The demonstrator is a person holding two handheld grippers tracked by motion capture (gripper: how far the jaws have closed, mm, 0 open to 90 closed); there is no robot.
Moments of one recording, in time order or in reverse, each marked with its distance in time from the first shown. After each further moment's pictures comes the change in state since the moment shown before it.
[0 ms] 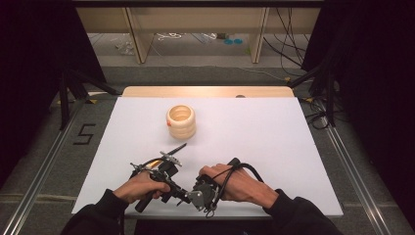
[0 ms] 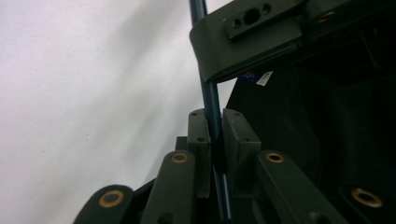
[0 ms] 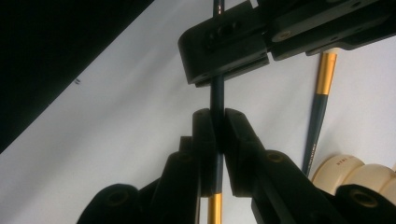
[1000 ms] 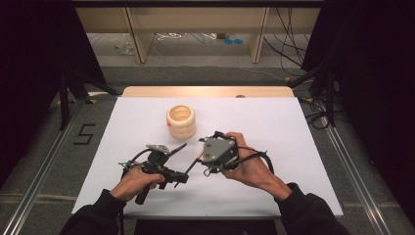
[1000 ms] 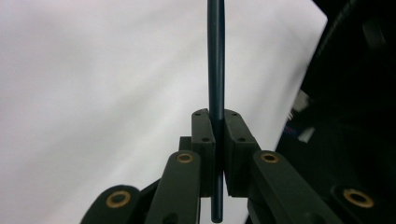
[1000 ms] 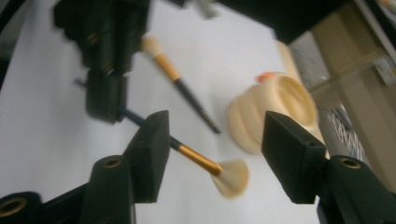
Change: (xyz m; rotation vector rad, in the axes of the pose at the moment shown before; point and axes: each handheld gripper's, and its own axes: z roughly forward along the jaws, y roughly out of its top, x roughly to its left) left arm 0.008 0.002 -0.028 -0.328 0.198 0.009; right arm -0.027 -0.056 -0.059 -0.202 -0.389 0.726
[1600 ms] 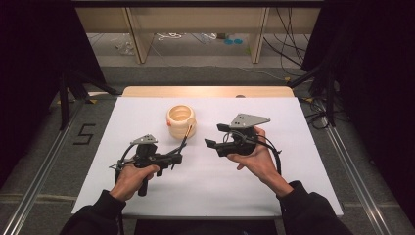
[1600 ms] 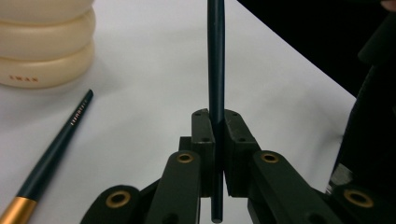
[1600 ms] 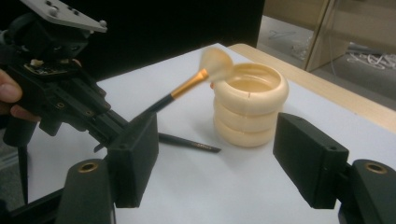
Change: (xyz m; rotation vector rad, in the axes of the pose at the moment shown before) left arm 0.007 0.006 -0.021 -0.282 0.130 0.023; right arm -0.029 -0.048 -0.003 -0.226 -0.012 0.696
